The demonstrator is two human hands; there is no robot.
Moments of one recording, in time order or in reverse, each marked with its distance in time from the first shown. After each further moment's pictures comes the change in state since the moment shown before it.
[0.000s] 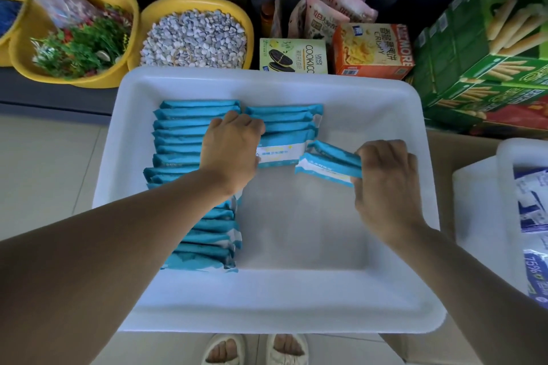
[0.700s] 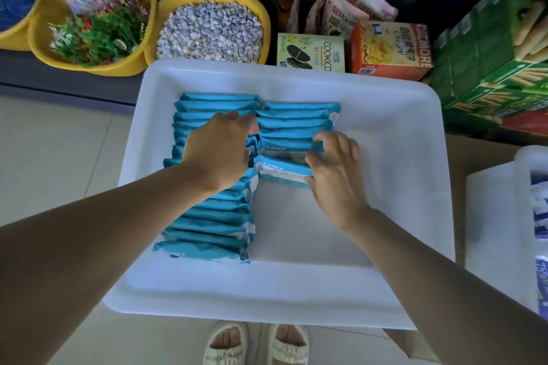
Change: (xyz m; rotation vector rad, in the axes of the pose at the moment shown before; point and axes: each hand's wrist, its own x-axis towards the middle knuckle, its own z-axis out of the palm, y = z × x) left_hand -0.025 -0.025 -0.038 -0.169 -0.134 -0.133; right_hand 0.020 -0.057 0.048 0.010 0.010 -0.250
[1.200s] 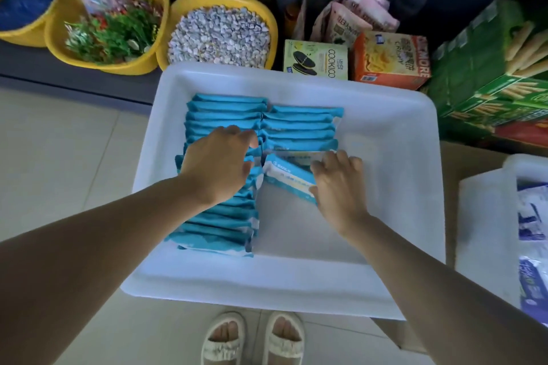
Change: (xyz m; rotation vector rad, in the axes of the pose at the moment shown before) left_hand -0.026 -0.003 -0.011 0.028 -0.077 0.001; right_hand -0.009 -0.012 -0.021 -0.146 -0.286 0.044
